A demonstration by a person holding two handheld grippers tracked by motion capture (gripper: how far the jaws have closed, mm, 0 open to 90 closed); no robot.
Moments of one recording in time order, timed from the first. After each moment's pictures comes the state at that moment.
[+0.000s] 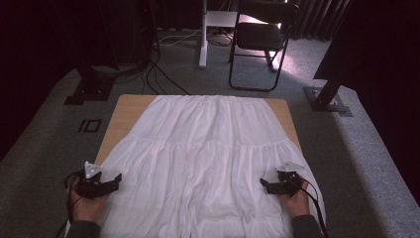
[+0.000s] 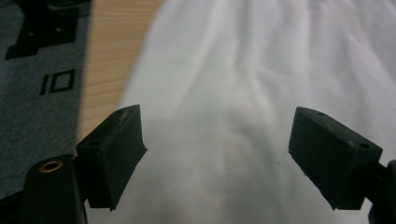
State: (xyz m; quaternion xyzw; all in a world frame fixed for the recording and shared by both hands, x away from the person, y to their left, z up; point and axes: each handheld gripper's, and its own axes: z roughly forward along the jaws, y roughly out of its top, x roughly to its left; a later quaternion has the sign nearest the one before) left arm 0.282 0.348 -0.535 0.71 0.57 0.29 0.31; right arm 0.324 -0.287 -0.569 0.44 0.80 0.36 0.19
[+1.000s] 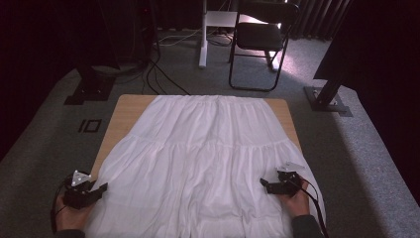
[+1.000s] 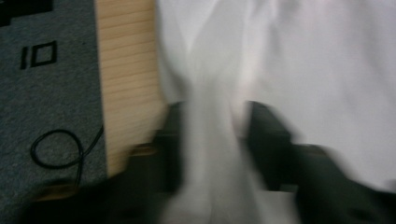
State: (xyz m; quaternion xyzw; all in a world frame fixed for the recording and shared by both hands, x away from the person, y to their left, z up) left arm 0.264 0.375 -0.546 0.75 0.55 0.23 0.29; right arm 0.323 -0.287 -0.568 0.44 0.80 0.36 0.19
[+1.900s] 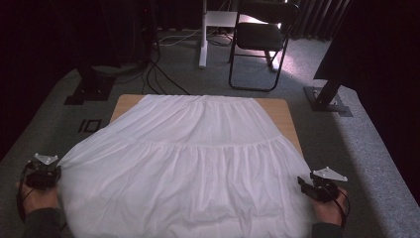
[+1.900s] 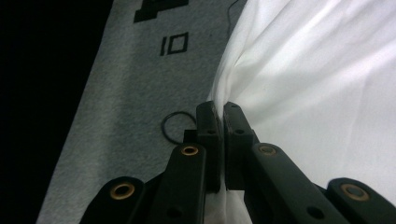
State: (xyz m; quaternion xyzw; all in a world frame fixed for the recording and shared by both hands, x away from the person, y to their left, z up) left arm 0.302 0.467 -0.513 0.67 0.63 0.36 0.13; right arm 0.284 -0.372 -0.545 0.54 0.73 0.31 0.28
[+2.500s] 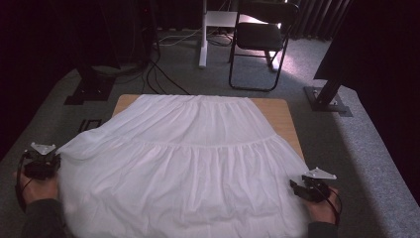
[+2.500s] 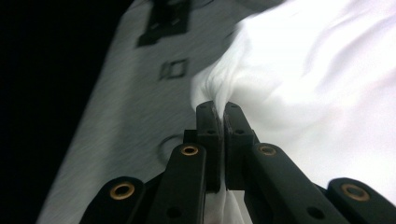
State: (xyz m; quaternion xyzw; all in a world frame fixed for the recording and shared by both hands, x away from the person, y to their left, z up) left arm 0.310 0.444 -0.470 0.66 0.62 0.38 0.20; right arm 0.292 -0.356 -0.559 0.53 0.76 0.30 0.25
